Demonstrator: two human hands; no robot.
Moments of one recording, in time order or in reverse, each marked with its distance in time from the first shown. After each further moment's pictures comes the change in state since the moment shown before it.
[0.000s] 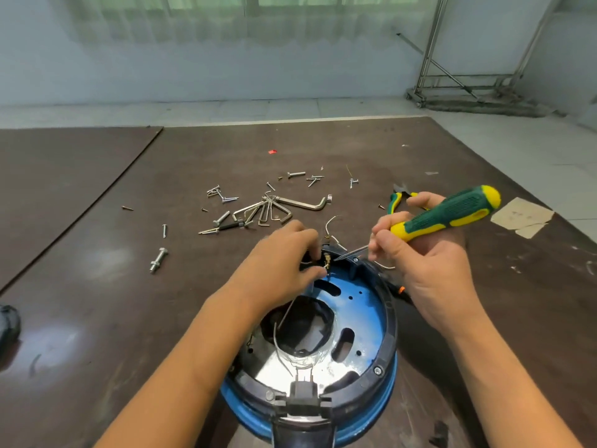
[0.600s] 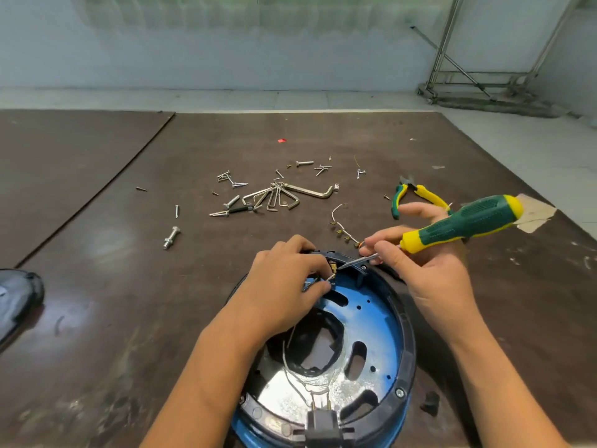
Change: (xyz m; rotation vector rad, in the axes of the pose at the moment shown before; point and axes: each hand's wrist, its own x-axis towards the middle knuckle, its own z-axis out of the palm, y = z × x) left_hand -0.056 0.011 0.013 -0.062 -0.019 -0.040; right_hand -0.031 -0.010 0.004 -0.178 -0.050 0.026
